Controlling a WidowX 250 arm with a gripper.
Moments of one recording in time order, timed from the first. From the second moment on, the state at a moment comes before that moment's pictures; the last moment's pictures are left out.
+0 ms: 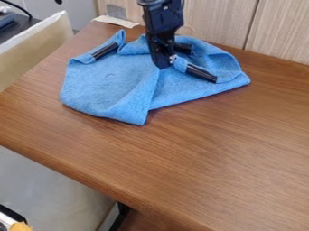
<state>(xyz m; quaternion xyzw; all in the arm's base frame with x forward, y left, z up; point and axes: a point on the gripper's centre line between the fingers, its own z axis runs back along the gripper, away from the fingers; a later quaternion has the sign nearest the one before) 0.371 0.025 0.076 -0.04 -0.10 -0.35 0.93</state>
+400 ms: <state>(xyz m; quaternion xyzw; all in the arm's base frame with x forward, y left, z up) 0.373 0.029 0.063 -0.05 -0.09 -0.37 0.92</state>
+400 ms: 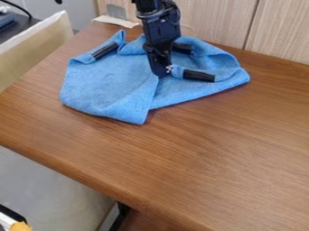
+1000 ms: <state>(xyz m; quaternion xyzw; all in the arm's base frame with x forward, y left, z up) 0.371 0.031 0.077 -0.04 -0.08 -0.38 0.92</state>
